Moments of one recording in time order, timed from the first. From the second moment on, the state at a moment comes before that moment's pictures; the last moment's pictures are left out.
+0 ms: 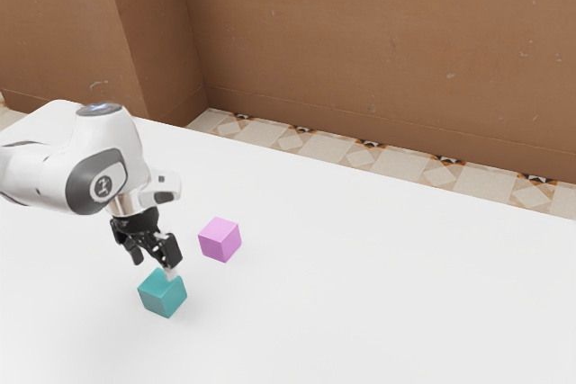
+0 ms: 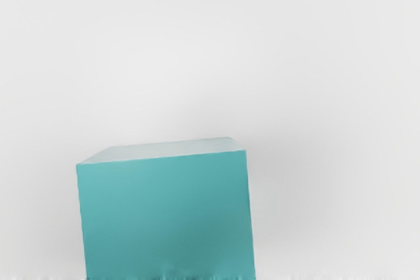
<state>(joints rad) 0.11 -0.15 -0.06 -2.53 -0.07 2.32 0.19</state>
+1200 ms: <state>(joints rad) 0.12 0.05 -0.04 -2.50 -0.12 2.48 0.26</state>
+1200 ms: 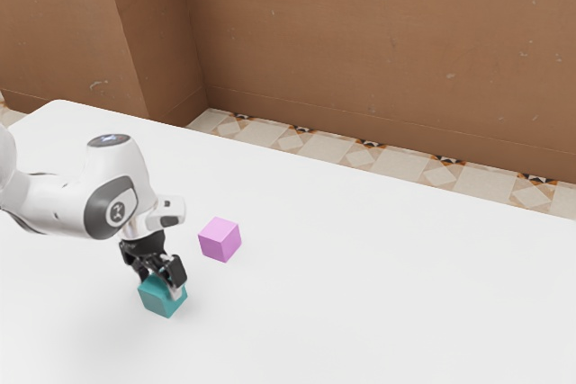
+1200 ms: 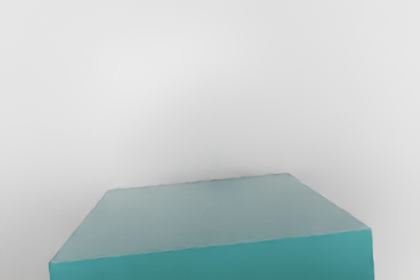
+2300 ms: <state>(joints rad) 0.09 0.29 -0.04 -1.90 -0.06 2.19 0.17</state>
